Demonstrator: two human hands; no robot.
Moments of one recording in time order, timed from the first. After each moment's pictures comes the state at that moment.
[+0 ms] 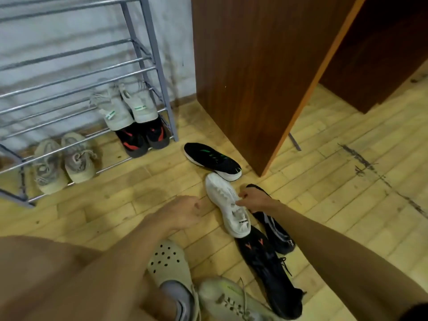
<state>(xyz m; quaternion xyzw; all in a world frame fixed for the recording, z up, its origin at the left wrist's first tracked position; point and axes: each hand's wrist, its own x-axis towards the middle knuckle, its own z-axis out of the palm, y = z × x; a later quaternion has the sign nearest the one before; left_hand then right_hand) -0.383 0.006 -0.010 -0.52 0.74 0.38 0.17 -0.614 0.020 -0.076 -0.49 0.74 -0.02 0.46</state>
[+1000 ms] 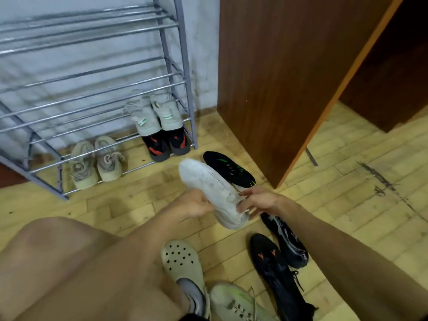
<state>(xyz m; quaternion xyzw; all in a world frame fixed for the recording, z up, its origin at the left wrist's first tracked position) -0.368 0.007 0.030 -0.57 0.68 0.45 0.05 -0.580 0.011 -0.017 -0.43 0.65 -0.11 0.62</state>
